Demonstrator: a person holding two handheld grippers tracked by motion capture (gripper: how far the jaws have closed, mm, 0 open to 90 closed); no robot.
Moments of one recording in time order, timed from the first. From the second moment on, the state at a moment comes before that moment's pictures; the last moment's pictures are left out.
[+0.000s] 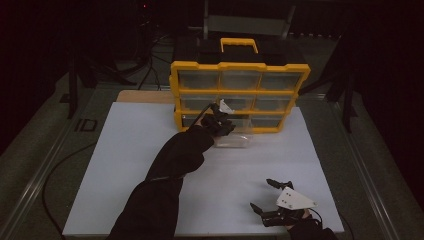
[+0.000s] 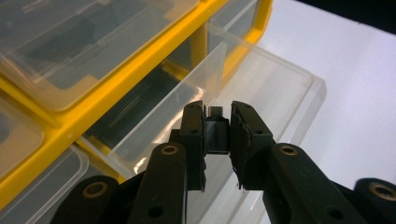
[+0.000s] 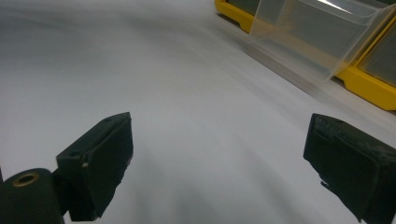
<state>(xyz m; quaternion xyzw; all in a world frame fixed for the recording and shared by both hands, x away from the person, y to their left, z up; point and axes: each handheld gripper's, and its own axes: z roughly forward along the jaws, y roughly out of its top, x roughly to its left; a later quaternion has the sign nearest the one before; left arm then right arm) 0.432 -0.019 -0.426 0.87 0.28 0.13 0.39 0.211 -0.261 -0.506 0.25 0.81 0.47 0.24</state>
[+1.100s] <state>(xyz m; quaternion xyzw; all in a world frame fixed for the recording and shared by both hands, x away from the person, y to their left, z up) 0.407 -0.005 -0.407 0.86 0.27 0.13 0.41 0.211 -0.261 -0.506 0.25 0.81 0.47 0.24</state>
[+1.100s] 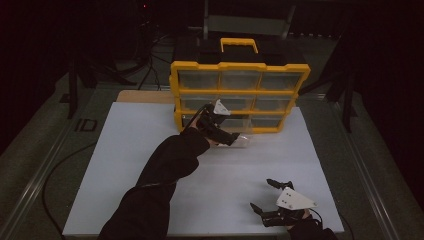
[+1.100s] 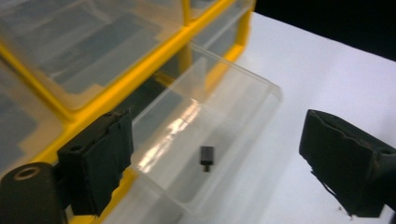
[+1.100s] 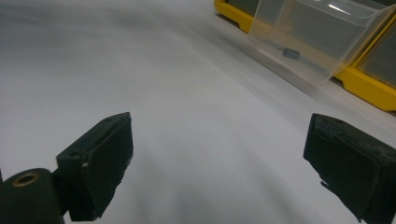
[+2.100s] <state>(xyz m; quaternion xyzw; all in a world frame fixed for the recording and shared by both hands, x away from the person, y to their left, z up) 0.370 0.011 -0.424 0.86 0.26 0.14 0.42 0.211 -0.261 -0.506 0.25 0.81 0.47 0.24</state>
